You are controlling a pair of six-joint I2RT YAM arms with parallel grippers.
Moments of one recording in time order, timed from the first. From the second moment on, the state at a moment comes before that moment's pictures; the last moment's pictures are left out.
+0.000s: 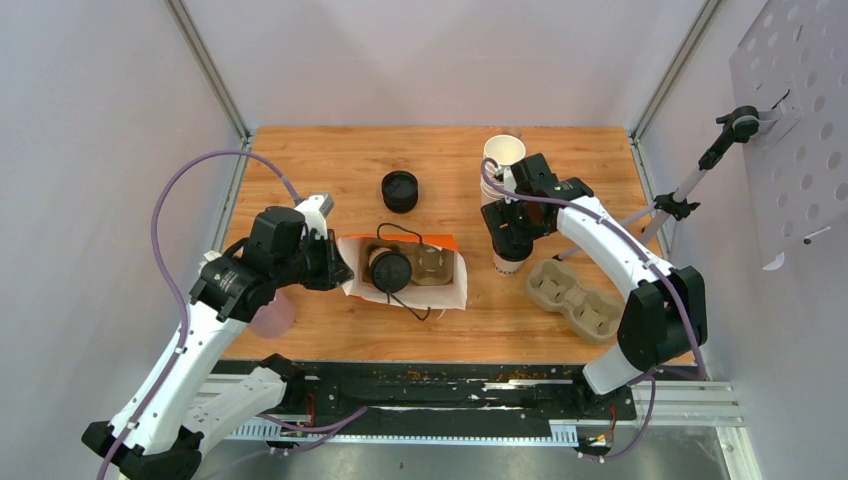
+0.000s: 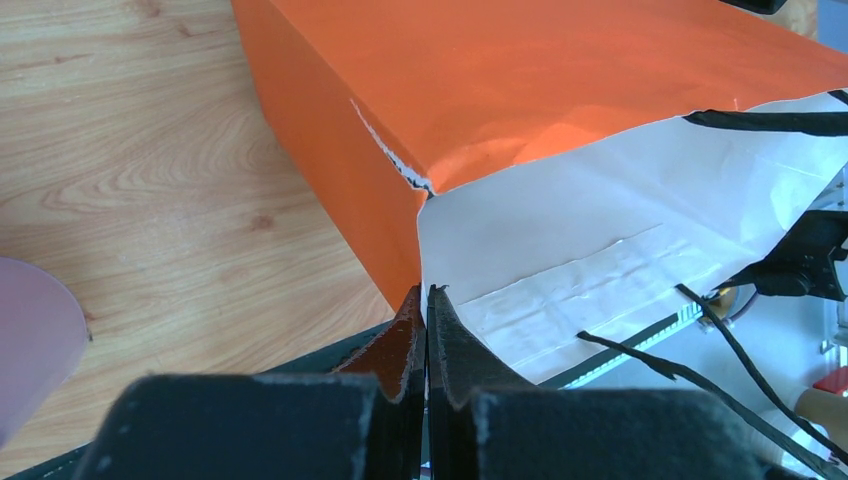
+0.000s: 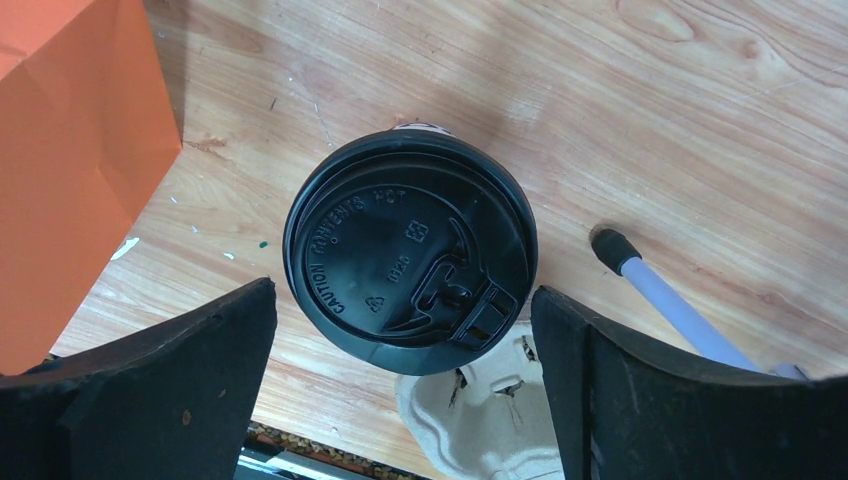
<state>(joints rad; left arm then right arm) -0.50 0.85 1.10 -0.99 0.16 -0.45 0.40 1.55 1.30 -0.85 -0.03 -0.01</state>
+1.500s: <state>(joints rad) -0.50 0.87 1.10 -0.99 0.16 -0.45 0.40 1.59 1.33 -0.83 -0.02 -0.02</state>
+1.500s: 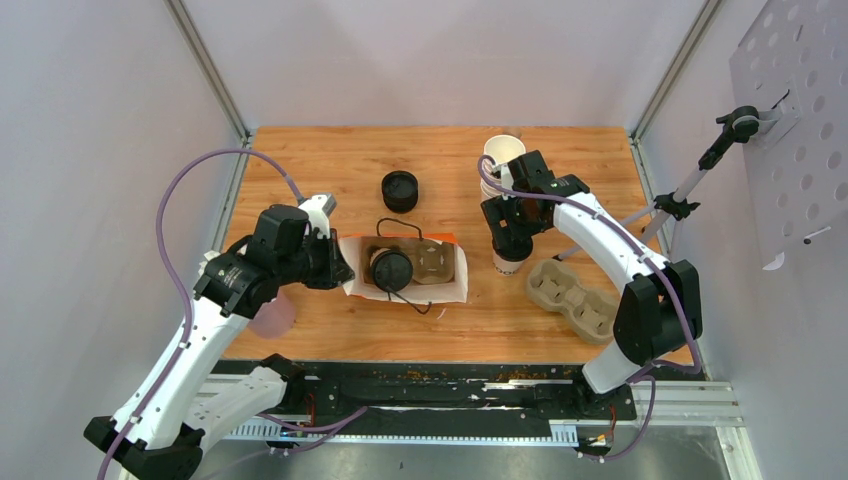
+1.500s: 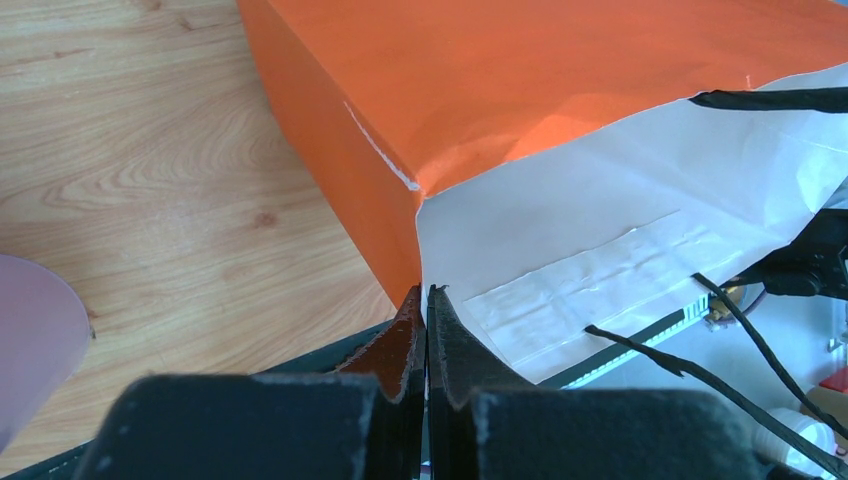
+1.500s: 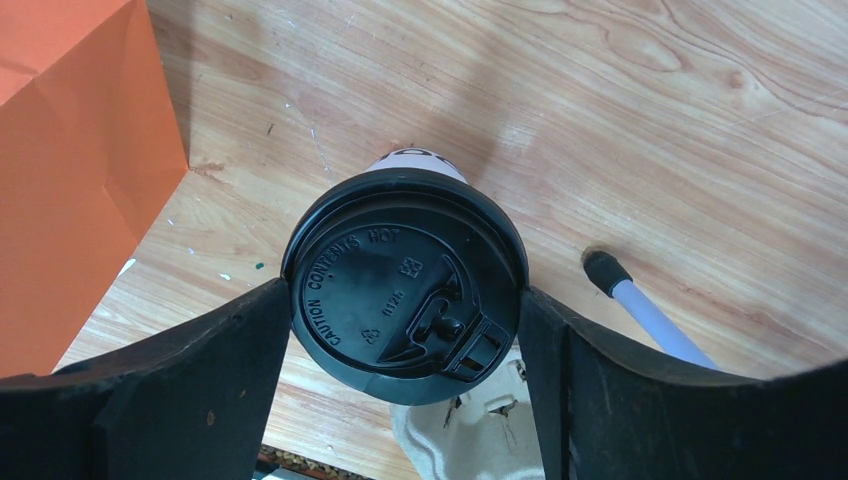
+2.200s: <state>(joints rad) -0.50 0.87 1.10 -0.99 0.16 -0.45 0.40 1.42 1.32 -0.94 -0.05 -0.02</state>
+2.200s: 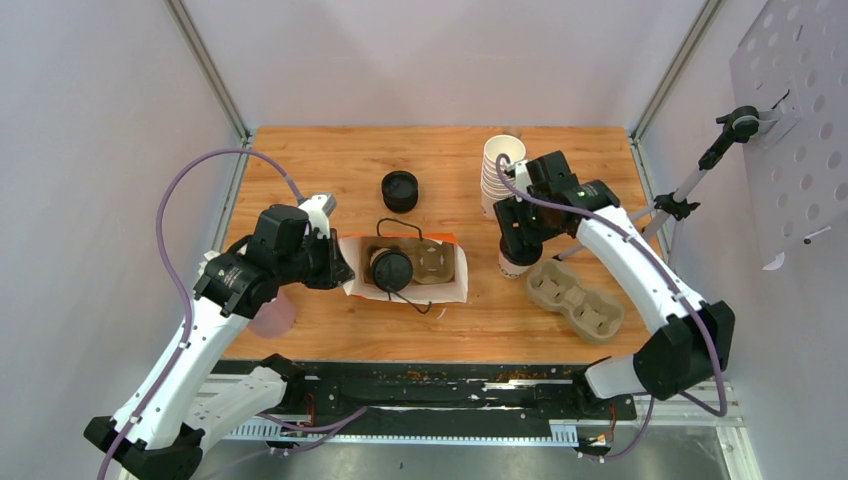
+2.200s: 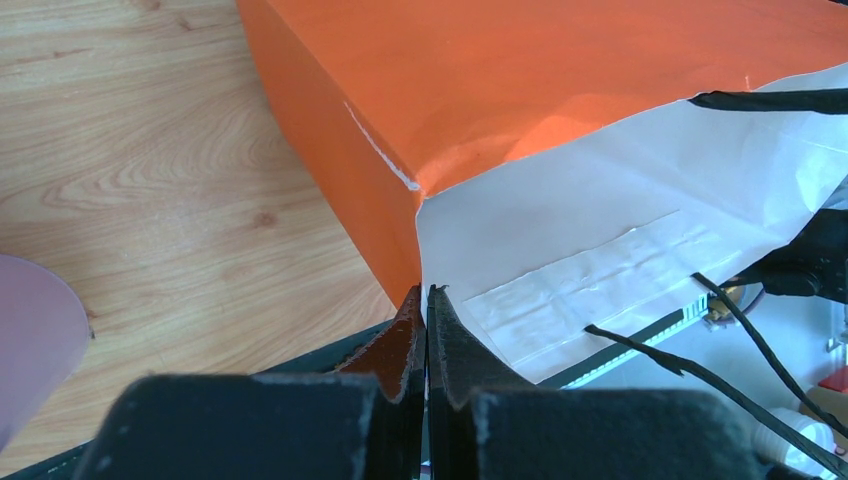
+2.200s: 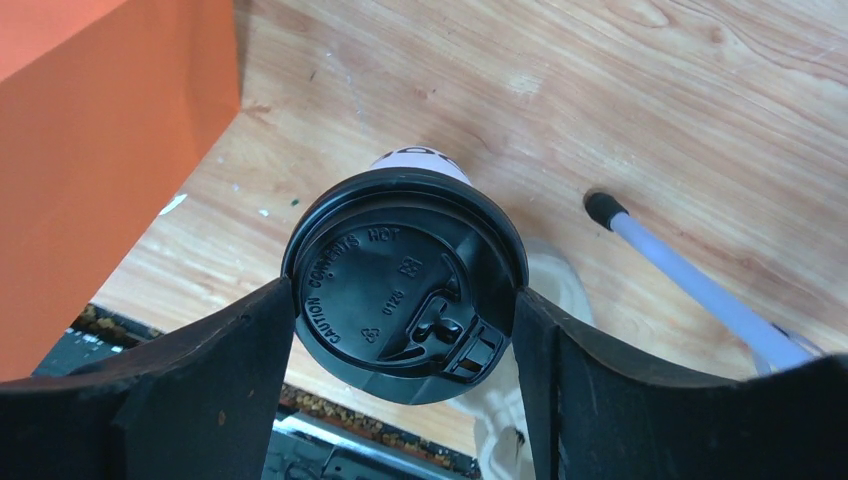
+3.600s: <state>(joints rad) -0.50 0.87 1.09 -0.93 0.23 -0.44 1.25 1.17 1.39 -0.73 0.18 -0.16</state>
